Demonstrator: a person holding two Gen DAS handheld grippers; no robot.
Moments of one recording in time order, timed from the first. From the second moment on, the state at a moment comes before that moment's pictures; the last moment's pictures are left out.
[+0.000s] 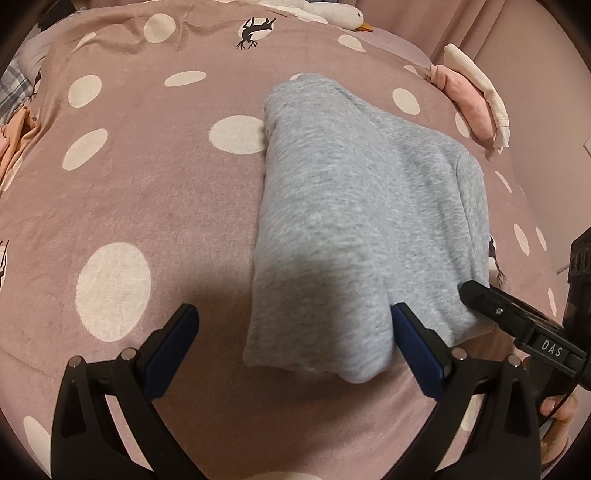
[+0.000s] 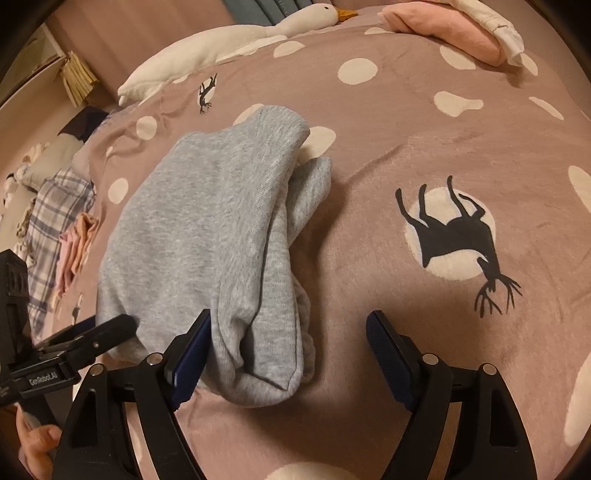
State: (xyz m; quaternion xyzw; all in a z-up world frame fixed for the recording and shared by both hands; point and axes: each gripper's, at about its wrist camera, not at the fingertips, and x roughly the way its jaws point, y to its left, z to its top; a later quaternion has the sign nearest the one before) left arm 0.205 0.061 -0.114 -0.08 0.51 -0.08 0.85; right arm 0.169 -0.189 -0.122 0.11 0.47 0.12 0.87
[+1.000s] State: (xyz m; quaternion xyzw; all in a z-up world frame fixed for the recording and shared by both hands) left arm 0.181 0.070 -0.095 -0.09 0.48 -0.07 0.87; right arm 0.154 -0.191 -0.118 0.10 0.47 0.10 0.87
